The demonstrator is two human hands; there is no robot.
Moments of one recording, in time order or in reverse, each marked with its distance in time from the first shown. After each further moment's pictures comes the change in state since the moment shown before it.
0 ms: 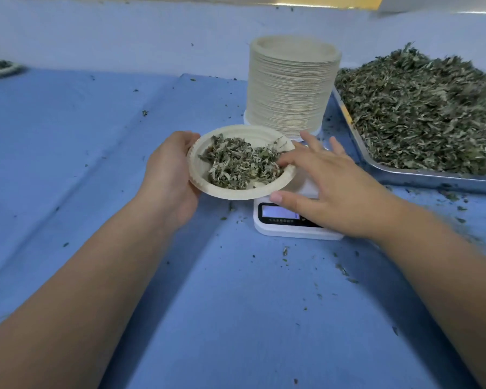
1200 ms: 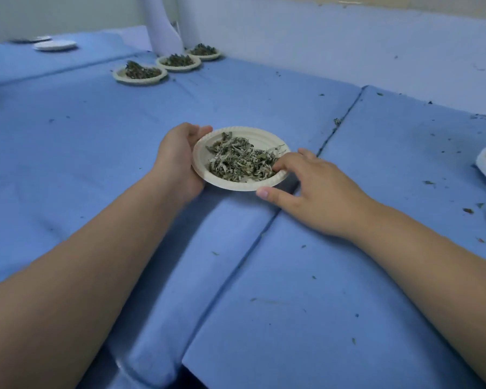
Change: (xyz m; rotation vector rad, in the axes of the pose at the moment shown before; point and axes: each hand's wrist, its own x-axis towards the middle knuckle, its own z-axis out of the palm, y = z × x) left_hand 0.039 0.127 -0.300 -0.152 0.440 0.085; right_hand 0.193 -0.244 0.150 0.121 -0.115 -0.326
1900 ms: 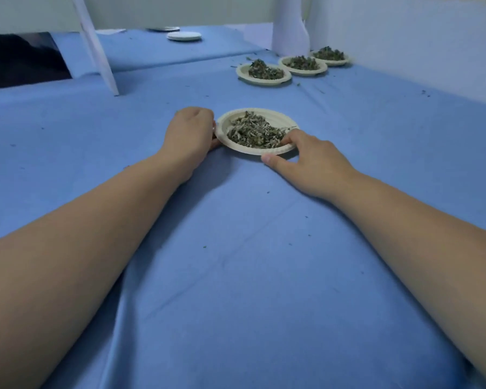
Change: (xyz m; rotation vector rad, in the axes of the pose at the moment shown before) left_hand 0.098 0.105 -0.176 0.431 0.366 0.343; right_hand 0.236 -0.105 0.132 0.076 -0.024 -0.145
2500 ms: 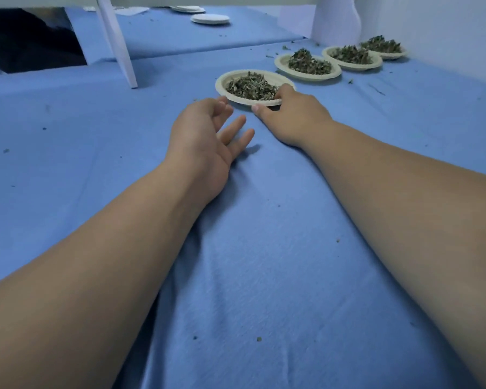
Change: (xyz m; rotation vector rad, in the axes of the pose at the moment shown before) left_hand 0.034 0.002 -0.021 -0.722 0.041 -0.220; right_hand 0.181 -0.054 0.068 -0.068 -0.048 0.076
